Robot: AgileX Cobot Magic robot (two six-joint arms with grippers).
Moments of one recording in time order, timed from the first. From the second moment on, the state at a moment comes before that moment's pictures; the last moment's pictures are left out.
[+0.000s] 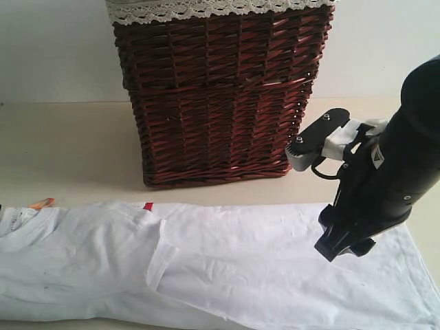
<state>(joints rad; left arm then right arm) 0.28 1.64 -0.81 -0.78 0.73 0.92 0.40 1.47 -0.87 -0.09 0.84 -0.12</state>
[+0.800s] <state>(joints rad) 0.15 1.79 -0.75 -0.44 0.70 0.69 0.40 1.47 -0.87 -0.08 0.84 -0.10</state>
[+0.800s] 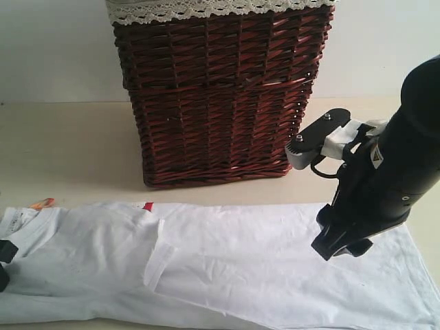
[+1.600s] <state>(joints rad) 0.68 1.77 -0.75 -0.97 0.88 1.26 0.40 1.47 -0.87 -0.08 0.85 -0.10</state>
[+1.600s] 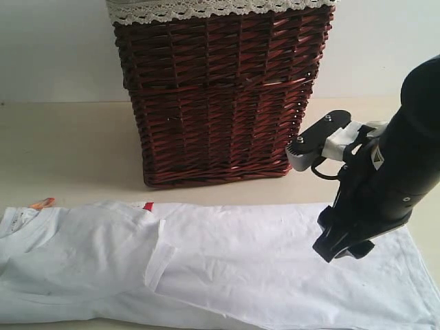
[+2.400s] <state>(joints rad) 0.50 1.97 -0.75 -1.06 1.00 1.26 0.40 1.47 -0.87 -0.08 0.83 -0.10</state>
